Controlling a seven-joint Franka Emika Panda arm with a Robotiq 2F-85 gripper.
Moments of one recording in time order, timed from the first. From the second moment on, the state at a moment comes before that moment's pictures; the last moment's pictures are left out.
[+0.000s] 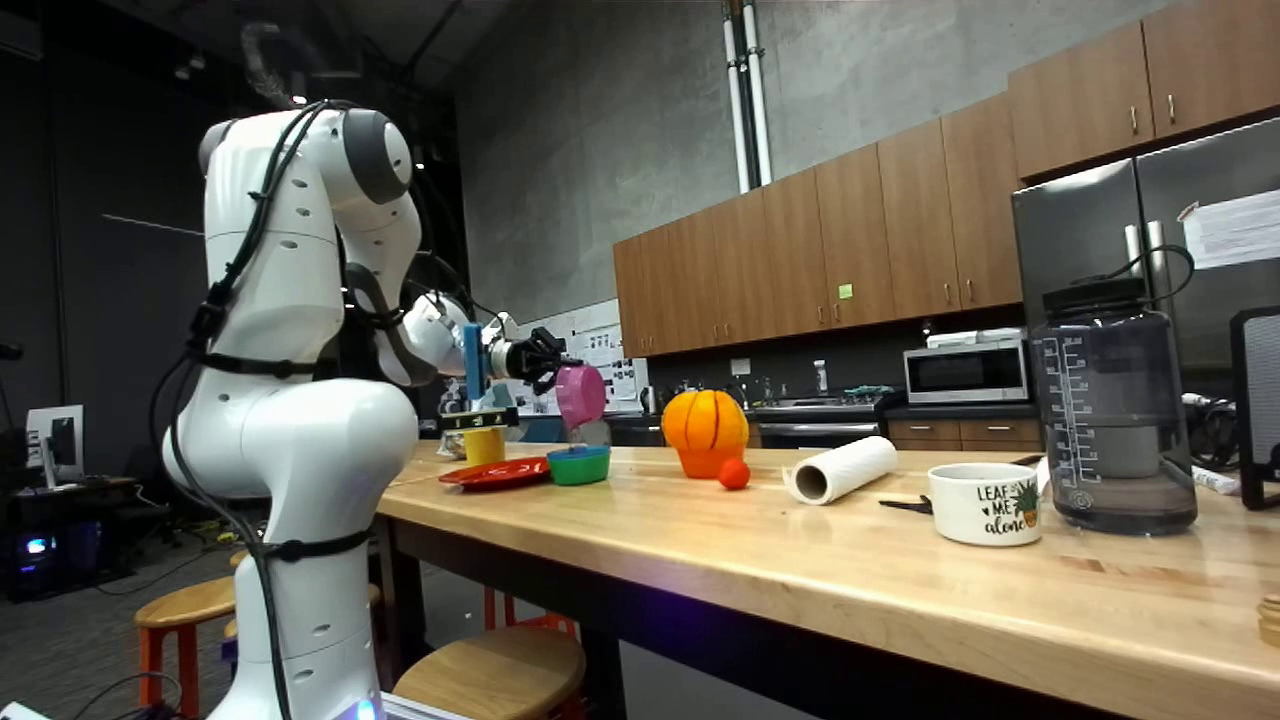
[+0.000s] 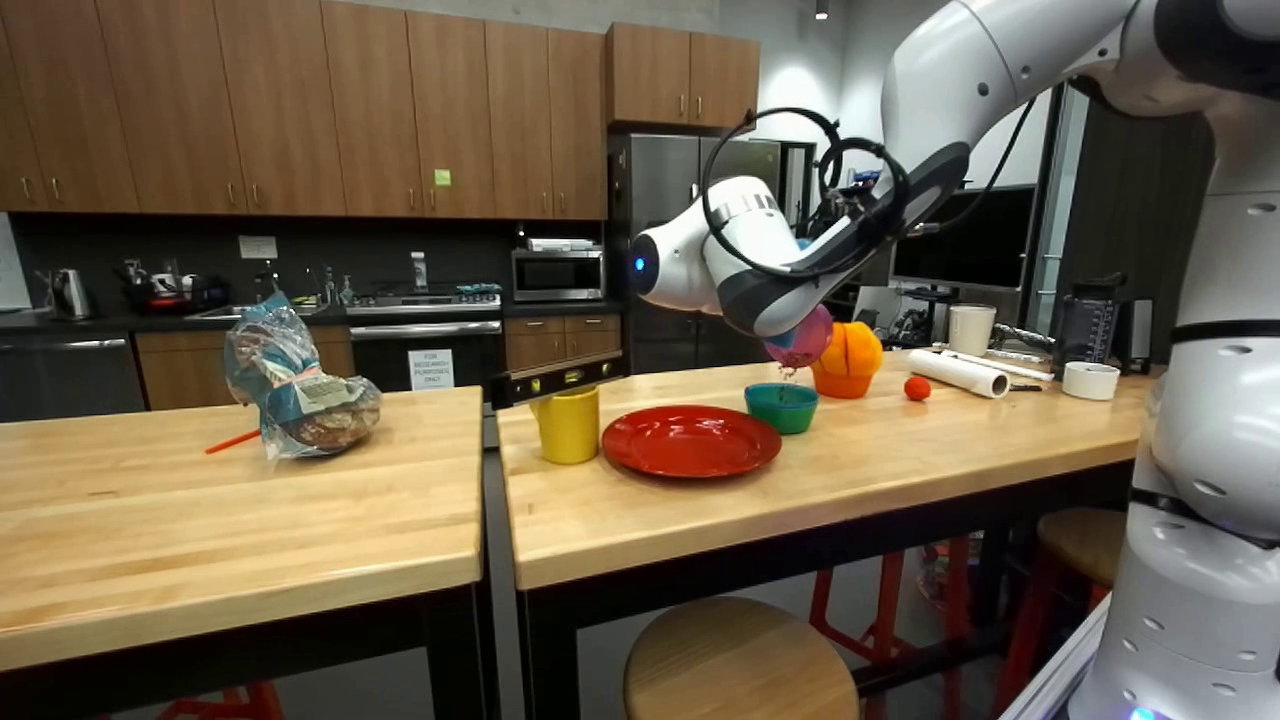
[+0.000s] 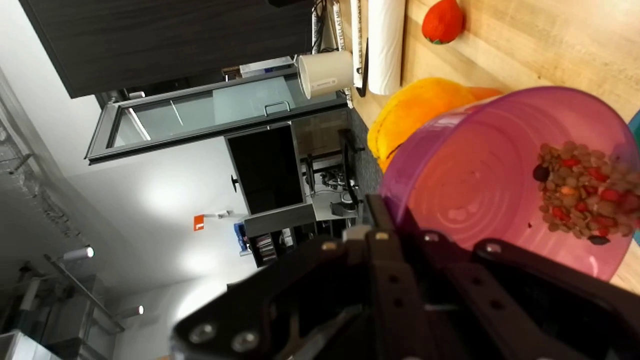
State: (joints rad) arm 0.24 -0.03 0.27 -2.17 -1.16 1.34 0.87
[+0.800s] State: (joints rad) arm 0.29 0.01 0.30 -2.17 -1.22 1.20 0.87
